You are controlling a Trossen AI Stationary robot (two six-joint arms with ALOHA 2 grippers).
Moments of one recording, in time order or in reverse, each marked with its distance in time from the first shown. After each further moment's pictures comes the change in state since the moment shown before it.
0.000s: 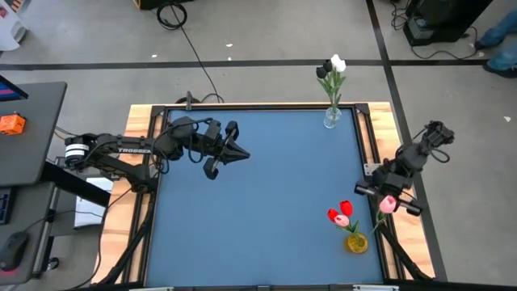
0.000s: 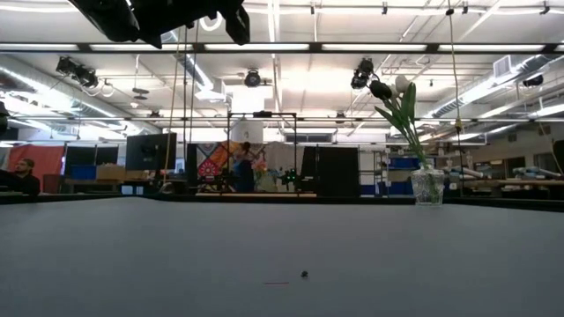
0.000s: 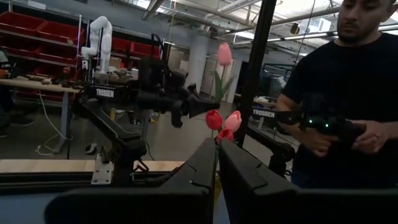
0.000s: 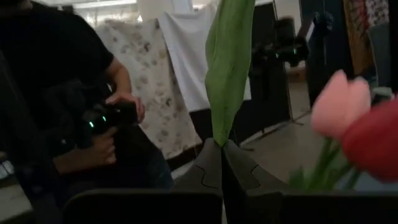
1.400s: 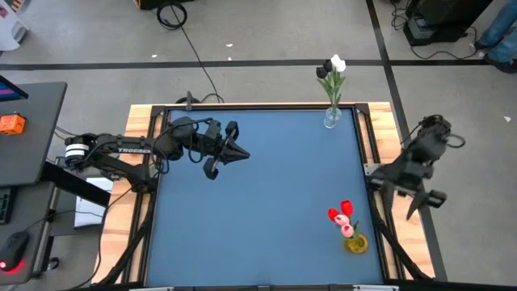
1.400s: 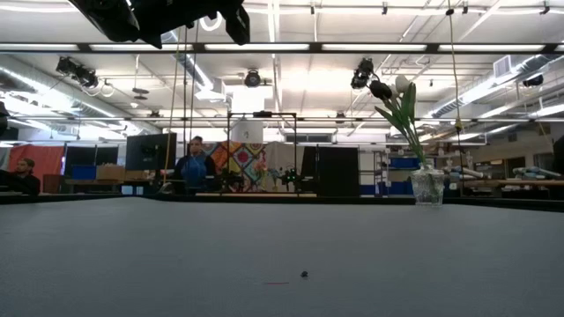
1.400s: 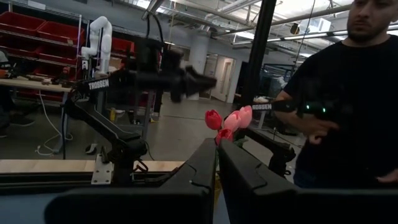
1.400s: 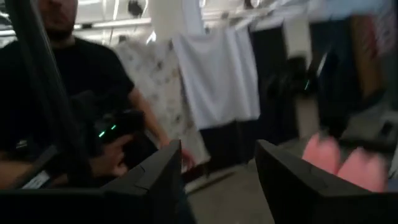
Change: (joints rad) left arm 0.000 0.000 0.000 0.000 0.000 0.000; right arm 0.110 -0.005 0.179 -0.159 0.066 -0.002
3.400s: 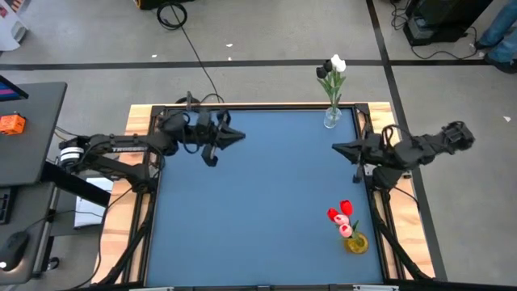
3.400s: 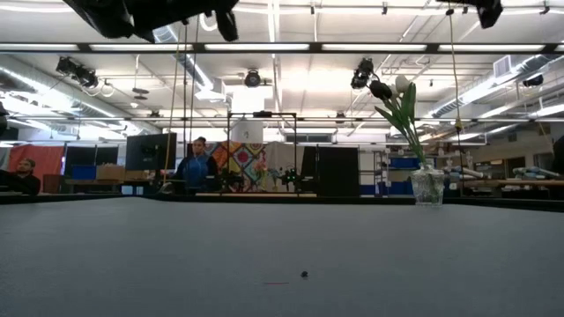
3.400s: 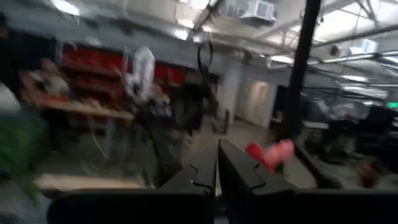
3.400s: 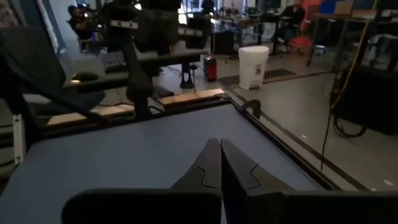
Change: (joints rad) left arm 0.066 -0.046 0.001 0.018 -0.104 -0.014; right arm -0.285 0.286 0.187 -0.267 1.105 -0.156
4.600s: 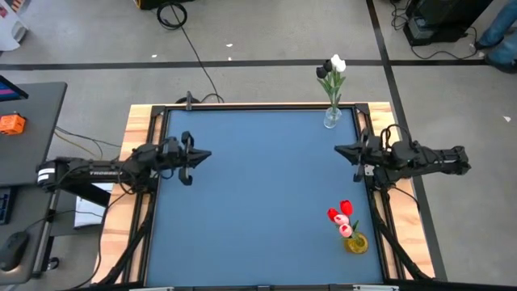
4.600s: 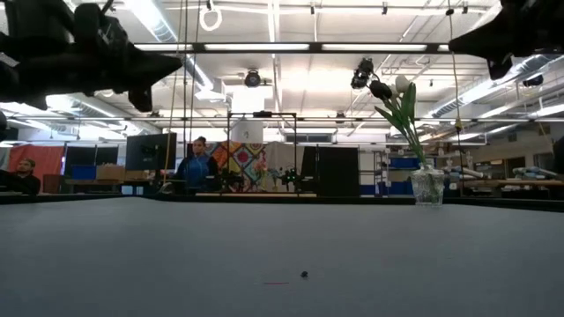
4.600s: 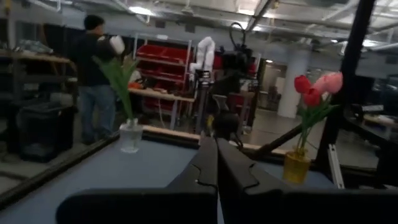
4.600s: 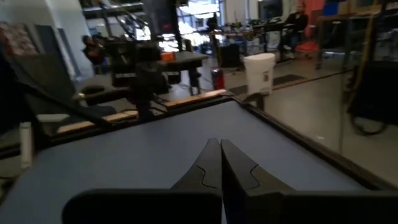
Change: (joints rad) left arm -0.027 -0.545 -0.698 0.071 -0.300 0.122; right arm -0.296 -0.367 -0.333 0.072 -0.297 -0.013
